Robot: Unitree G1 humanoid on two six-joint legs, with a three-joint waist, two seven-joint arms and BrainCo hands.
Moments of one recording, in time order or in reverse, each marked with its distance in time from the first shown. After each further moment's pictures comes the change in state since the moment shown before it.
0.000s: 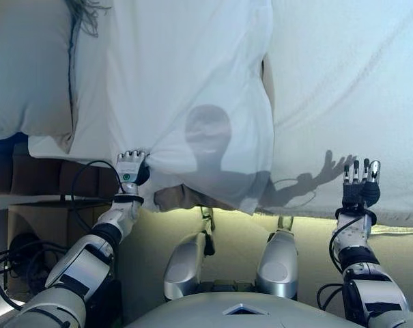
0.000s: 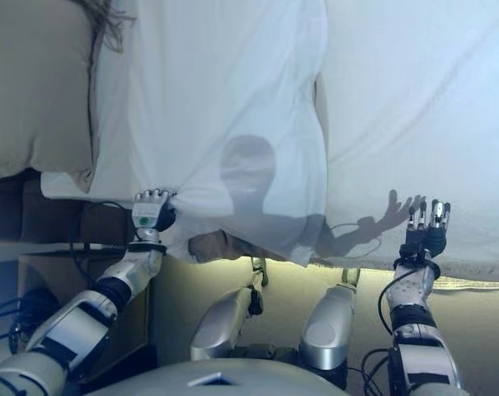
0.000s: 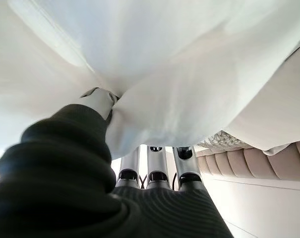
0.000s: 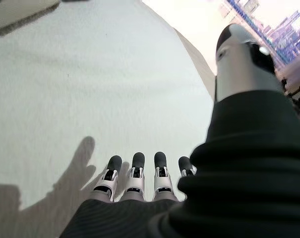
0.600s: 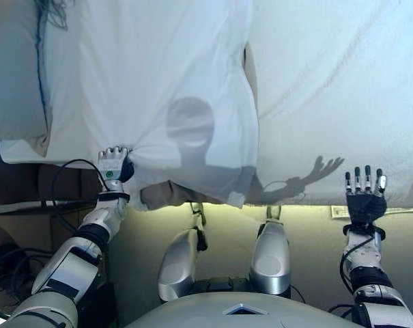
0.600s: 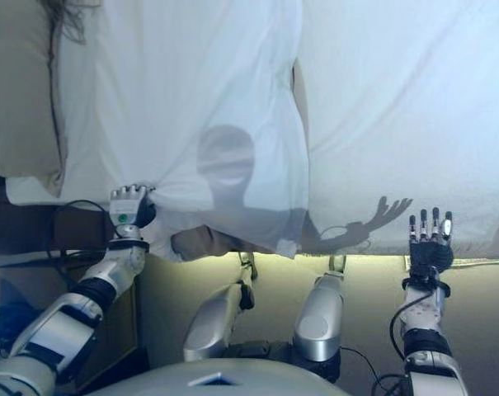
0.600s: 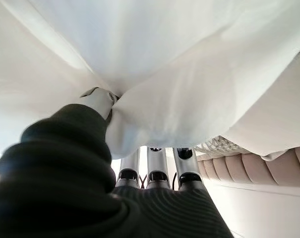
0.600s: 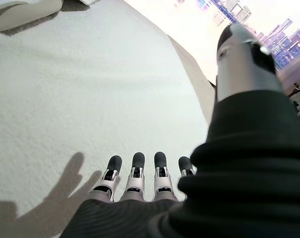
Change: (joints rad) left arm 0.036 0.056 0.078 -0.043 -0.009 0.025 -0.018; right arm 0.175 -0.018 -0.049 -0.158 0.001 0.126 0.094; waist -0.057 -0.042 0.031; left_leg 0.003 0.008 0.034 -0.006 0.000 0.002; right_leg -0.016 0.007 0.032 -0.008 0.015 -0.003
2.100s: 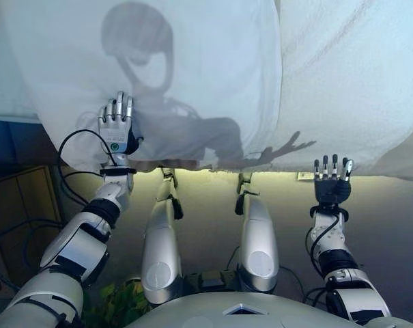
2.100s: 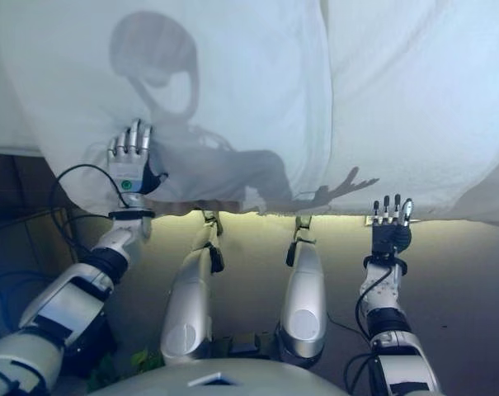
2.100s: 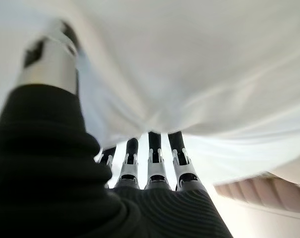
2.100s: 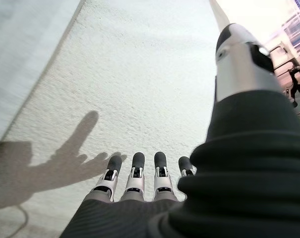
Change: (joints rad) left arm -0.238 0.003 -0.097 0.027 0.054 0.246 0.074; right arm -0.114 0.107 0.103 -0.042 0.078 -0.092 -0.093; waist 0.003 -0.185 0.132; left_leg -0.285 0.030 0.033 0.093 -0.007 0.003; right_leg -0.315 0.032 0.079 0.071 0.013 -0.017
